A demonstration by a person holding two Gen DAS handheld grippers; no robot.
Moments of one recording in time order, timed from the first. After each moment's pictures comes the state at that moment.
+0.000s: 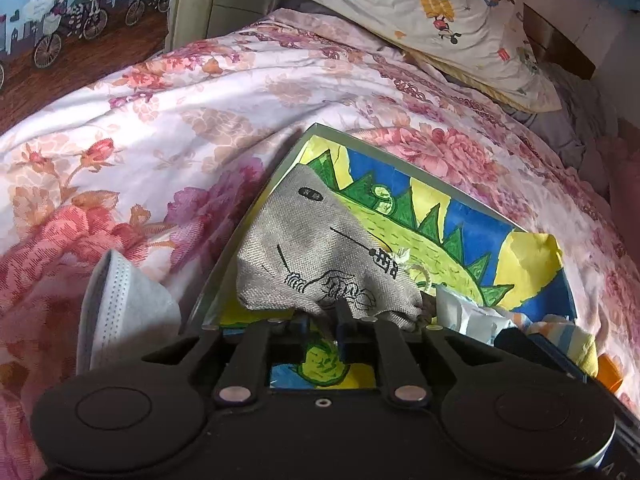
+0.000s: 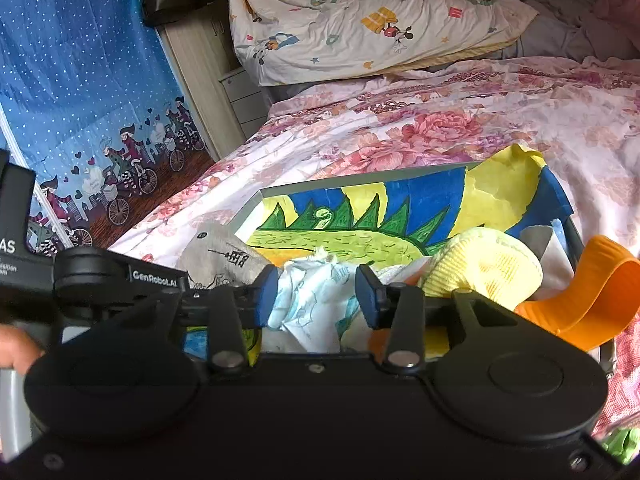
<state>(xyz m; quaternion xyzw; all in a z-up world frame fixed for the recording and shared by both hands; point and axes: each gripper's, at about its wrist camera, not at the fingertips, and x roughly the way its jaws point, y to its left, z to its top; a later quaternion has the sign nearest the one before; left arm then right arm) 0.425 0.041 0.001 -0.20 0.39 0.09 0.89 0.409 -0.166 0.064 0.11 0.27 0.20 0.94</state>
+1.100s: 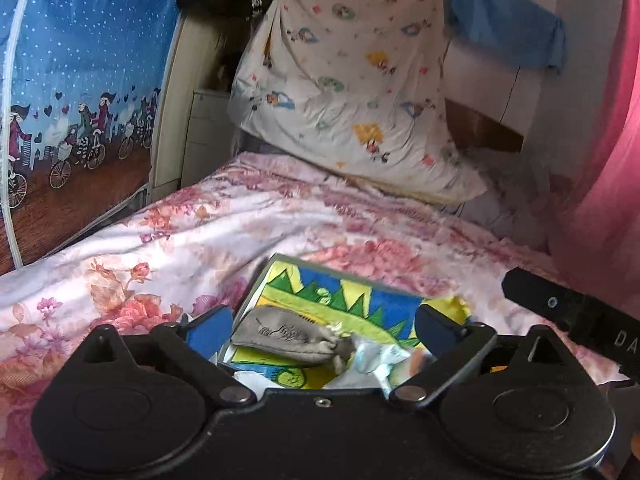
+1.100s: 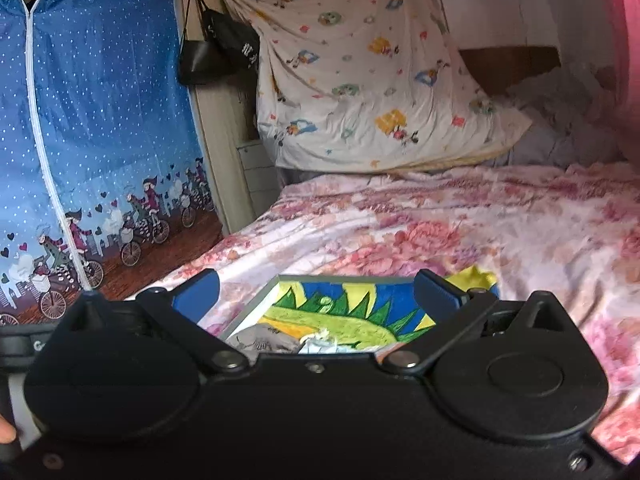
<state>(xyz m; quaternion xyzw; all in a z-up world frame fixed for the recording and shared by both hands) 0.264 -0.004 0.109 -0.15 0.20 0.06 0.97 0.320 -0.190 0.166 0.07 0.14 0.18 0.97</state>
